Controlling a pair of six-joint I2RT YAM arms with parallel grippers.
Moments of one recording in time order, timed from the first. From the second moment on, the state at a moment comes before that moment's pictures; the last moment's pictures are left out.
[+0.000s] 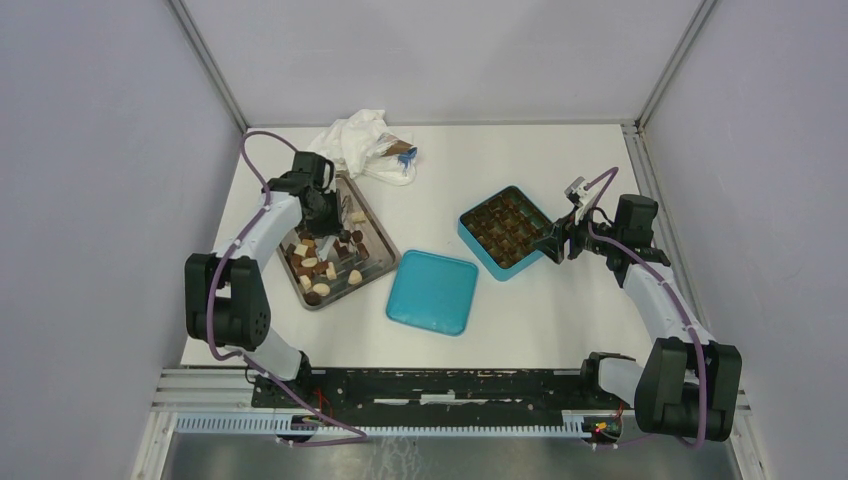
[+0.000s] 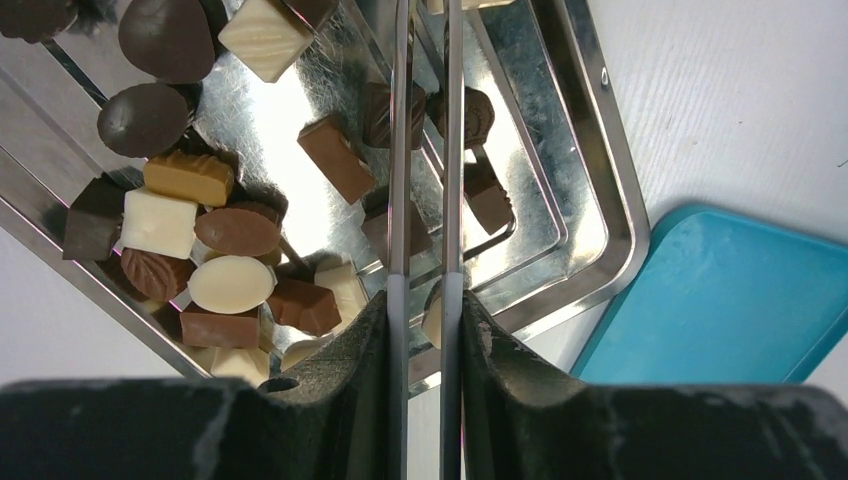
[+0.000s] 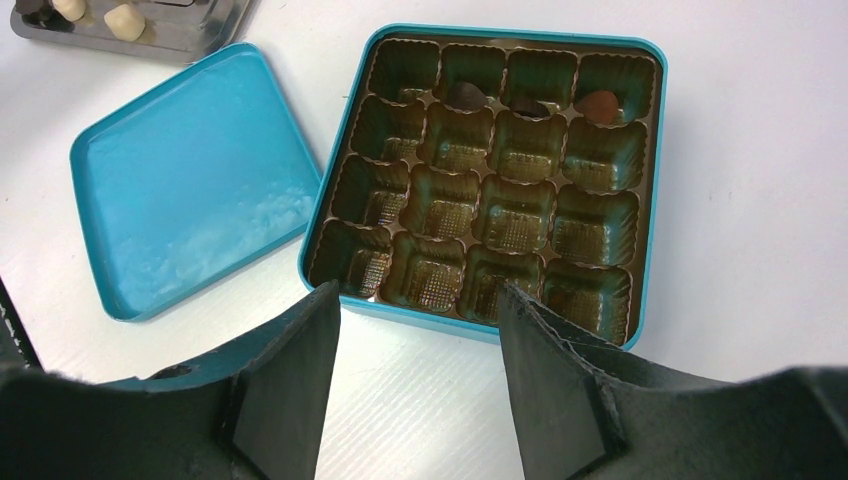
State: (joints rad) left arm -0.13 1.59 1.19 -0.73 0.06 -0.22; right arm -0.13 1.15 0.66 -0.15 -0.92 -0.38
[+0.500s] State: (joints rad) left arm -0.15 1.50 1.17 -0.78 0.11 -0.22; right arm -0.13 1.15 0.66 -0.15 -0.92 -0.38
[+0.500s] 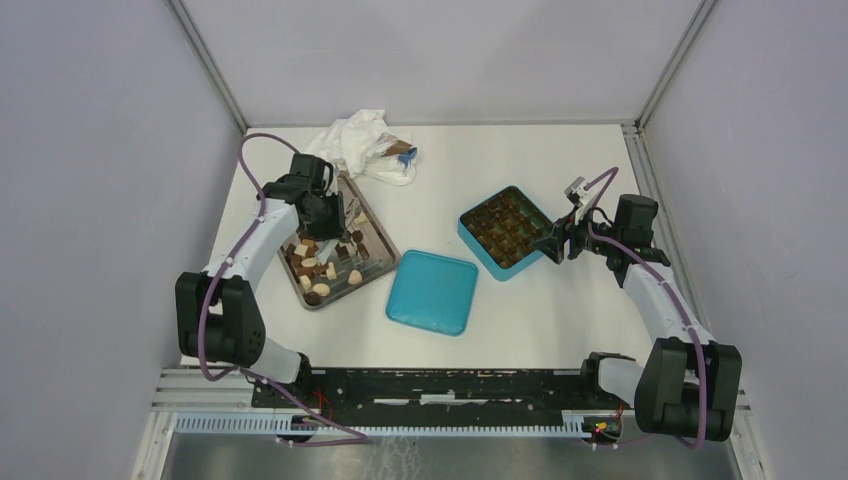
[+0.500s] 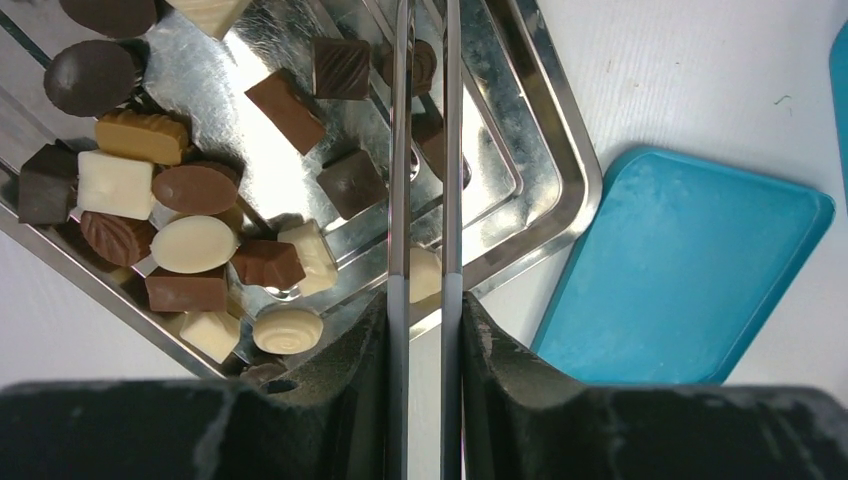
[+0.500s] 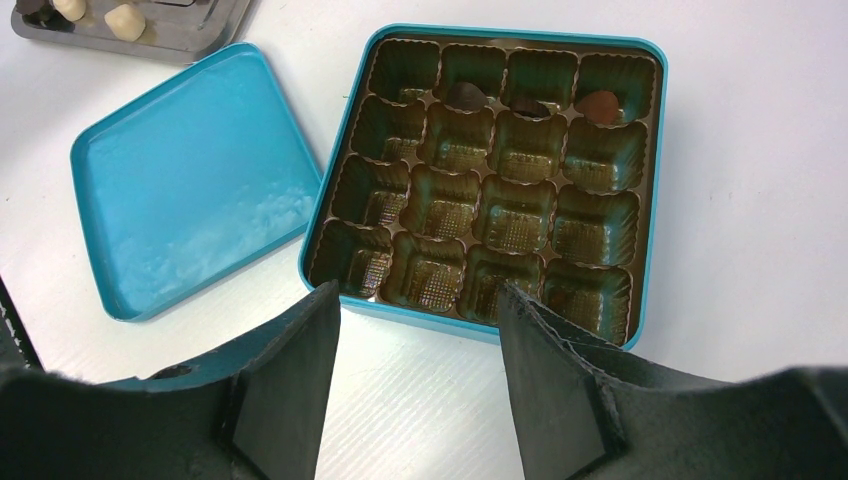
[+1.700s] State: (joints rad) left arm -0.17 1.58 1.24 -0.81 -0.02 -0.18; right arm -0.13 1.16 0.66 -0.15 -0.92 -0.38
